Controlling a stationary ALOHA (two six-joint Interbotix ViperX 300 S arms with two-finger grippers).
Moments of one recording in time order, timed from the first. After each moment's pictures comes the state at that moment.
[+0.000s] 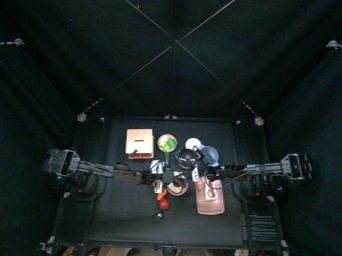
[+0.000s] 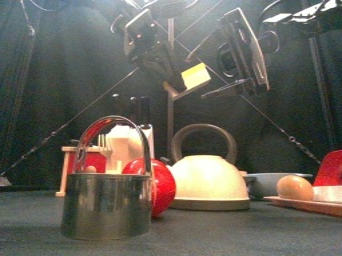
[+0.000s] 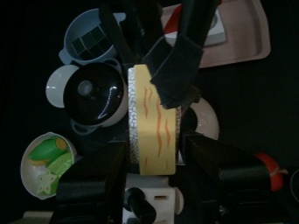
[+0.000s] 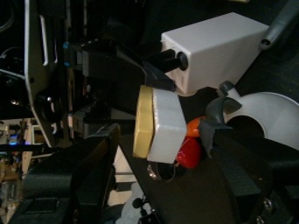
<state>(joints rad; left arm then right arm) -0.09 -0.05 0.37 0.59 0.49 -0.43 -0.06 -0.33 0.77 -0.87 -0.01 1.97</state>
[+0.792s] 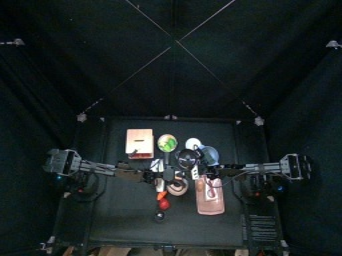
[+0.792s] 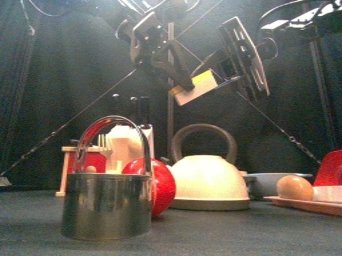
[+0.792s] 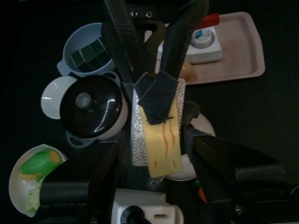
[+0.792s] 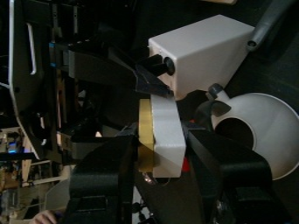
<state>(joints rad) -0.06 -0.04 0.39 0.59 0.38 -0.46 -0.06 -0.33 0.78 -0.85 -0.01 1.98</state>
